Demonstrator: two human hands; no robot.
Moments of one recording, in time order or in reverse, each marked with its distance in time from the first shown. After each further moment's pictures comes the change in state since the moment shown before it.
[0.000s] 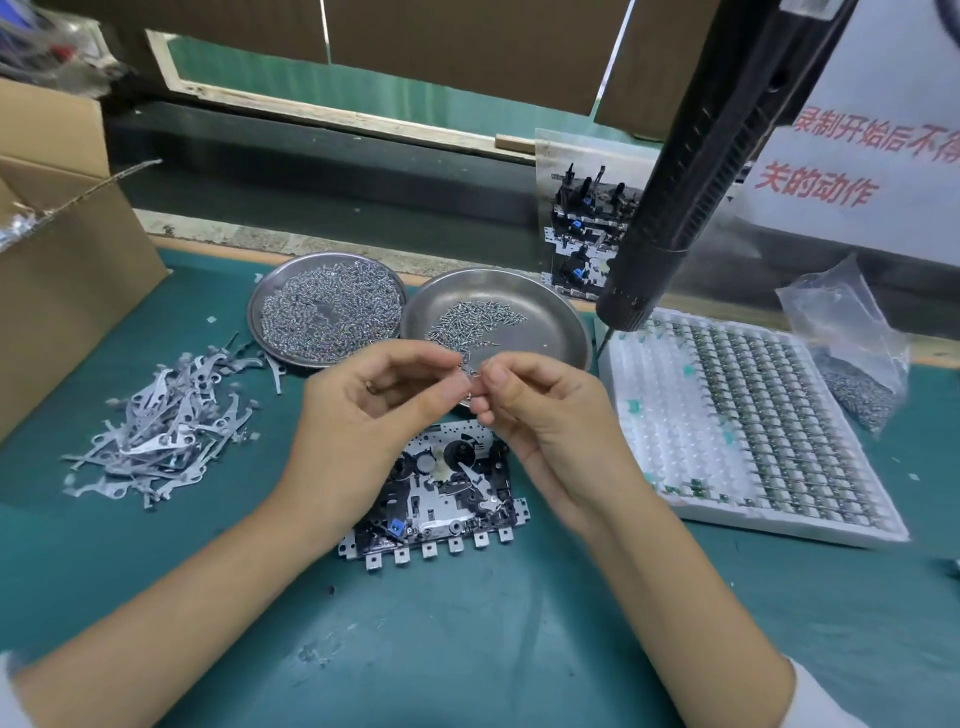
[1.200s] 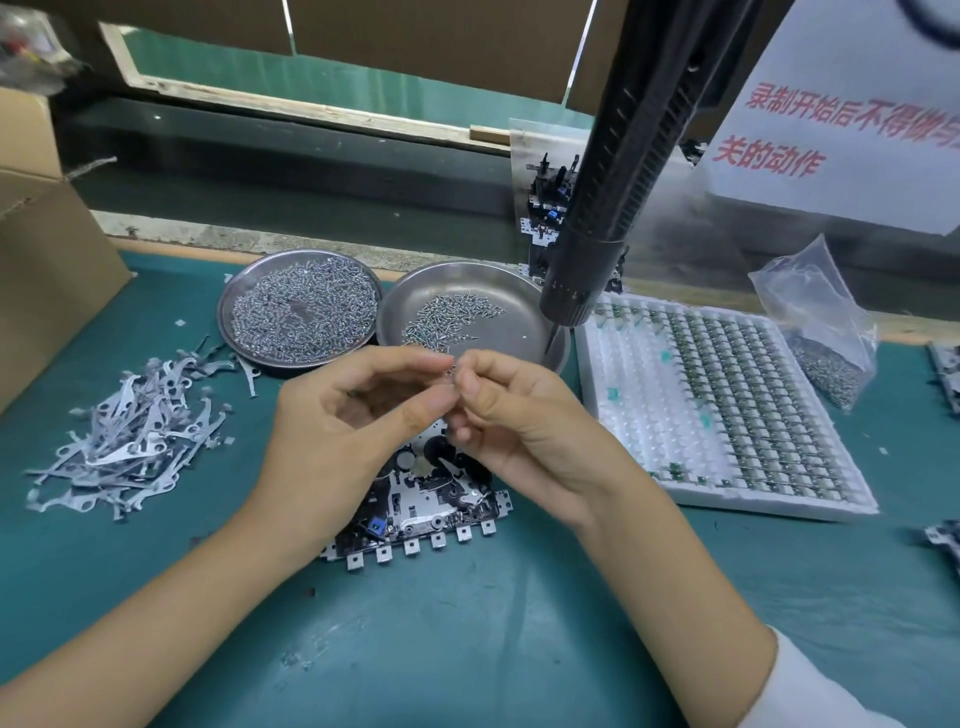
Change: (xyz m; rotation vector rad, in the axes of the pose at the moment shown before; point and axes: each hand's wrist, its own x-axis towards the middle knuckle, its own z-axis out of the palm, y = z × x) left_hand -0.006 0.006 0.003 0.037 -0.085 0.089; right_hand -0.001 -0.004 -0.002 0.076 -0.153 0.197
